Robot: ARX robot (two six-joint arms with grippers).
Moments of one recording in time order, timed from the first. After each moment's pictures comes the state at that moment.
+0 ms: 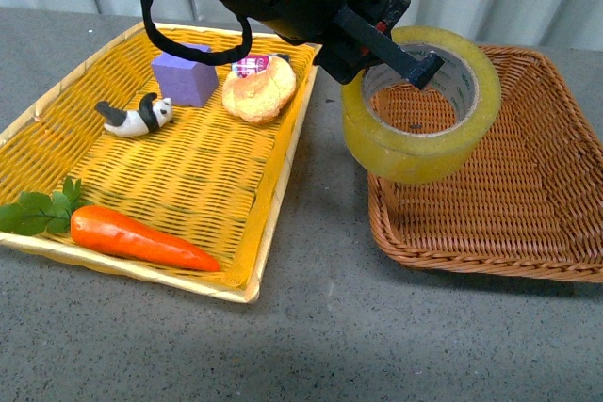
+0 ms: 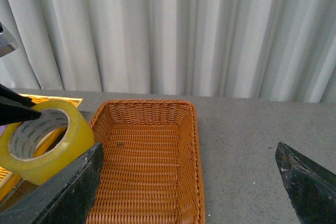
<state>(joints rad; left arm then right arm) -0.47 1.90 1.18 0.11 0.23 0.38 0.00 0.00 0.01 0.00 0.00 0.00</state>
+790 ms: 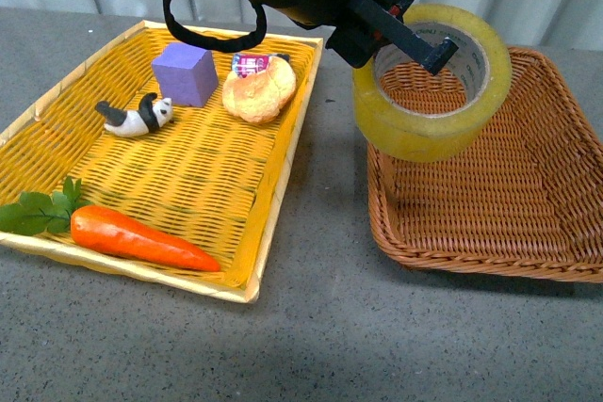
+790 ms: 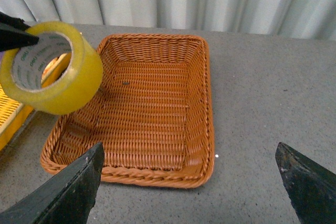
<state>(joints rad) -0.47 1.91 1.19 0.18 0.20 0.39 0.03 0.39 0.16 -0.07 -0.02 0.01</state>
